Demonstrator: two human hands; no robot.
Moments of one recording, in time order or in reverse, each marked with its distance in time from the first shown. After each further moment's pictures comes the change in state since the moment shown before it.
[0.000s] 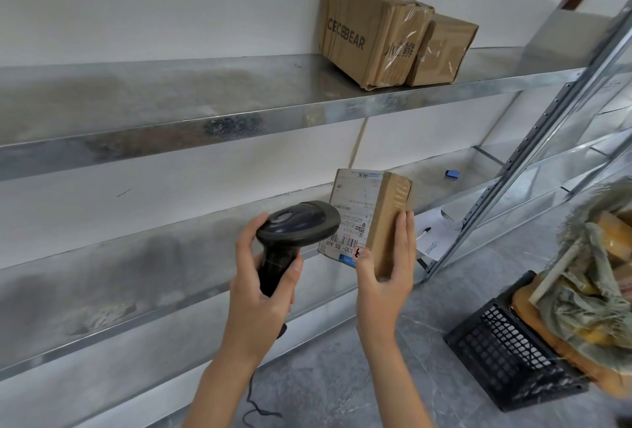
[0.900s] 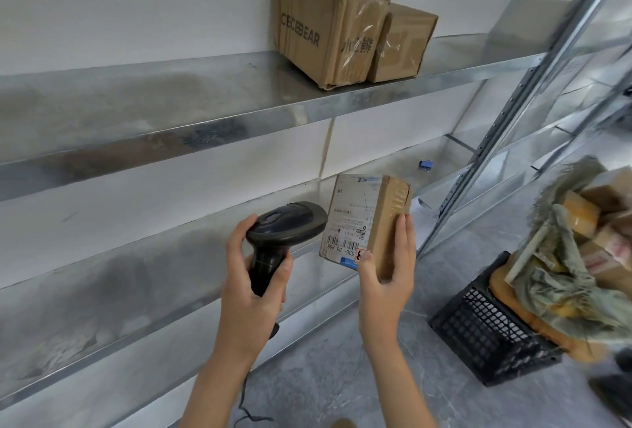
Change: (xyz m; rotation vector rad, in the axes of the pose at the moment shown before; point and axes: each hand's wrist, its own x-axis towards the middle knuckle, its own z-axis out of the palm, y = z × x) left_hand 0.028 -0.008 0.038 -0.005 -0.051 -0.013; right_hand 0.034 0.018 -0.030 -0.019 0.077 0.048
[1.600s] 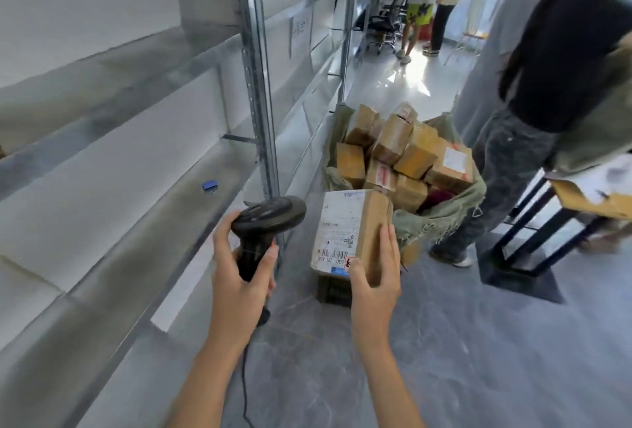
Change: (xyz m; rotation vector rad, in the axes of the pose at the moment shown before) left_hand 0.057 0.004 0.372 -0.125 -0.650 0.018; right_hand 0.159 0.059 -0.283 -0.191 0.637 0.110
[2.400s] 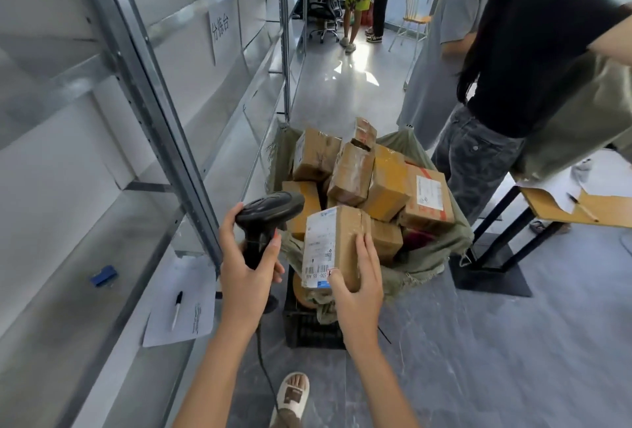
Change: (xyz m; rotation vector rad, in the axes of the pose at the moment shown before) left_hand 0.246 -0.081 0.167 -0.112 -0.141 -0.074; right_hand 0.231 0.112 0.048 -0.275 0.019 0.115
